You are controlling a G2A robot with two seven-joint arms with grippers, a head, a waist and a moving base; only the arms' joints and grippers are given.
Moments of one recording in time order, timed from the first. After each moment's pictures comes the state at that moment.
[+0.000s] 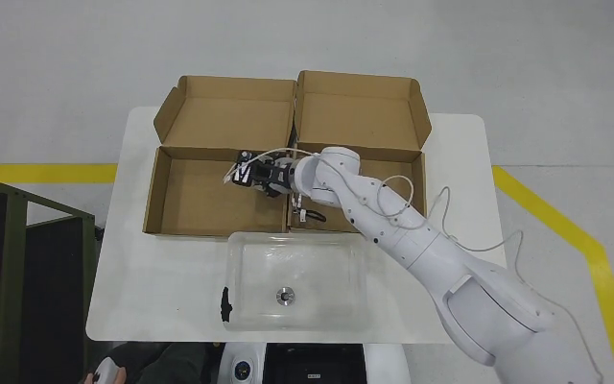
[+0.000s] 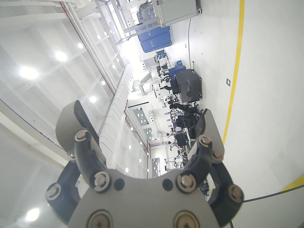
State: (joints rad) left arm -0.36 -0.19 -0.39 -1.44 1.98 -0.36 0.13; right arm -0.44 -1.56 0.53 -0.99 -1.25 -0.52 0.46
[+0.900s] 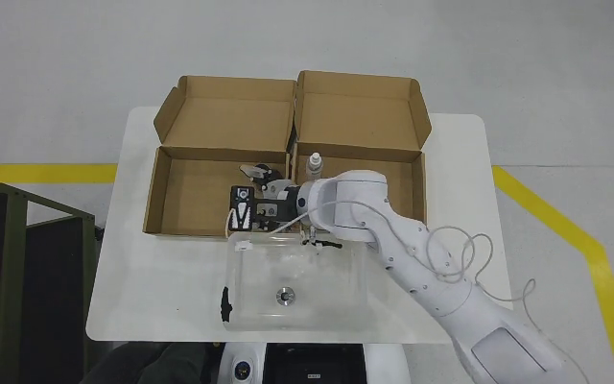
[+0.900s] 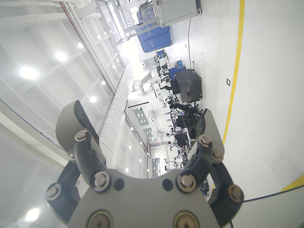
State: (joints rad) left arm -0.36 -0.19 -0.39 -1.44 1.98 -0.36 0.13; right arm -0.76 -1.42 0.78 -1.65 -1.32 -0.75 0.61
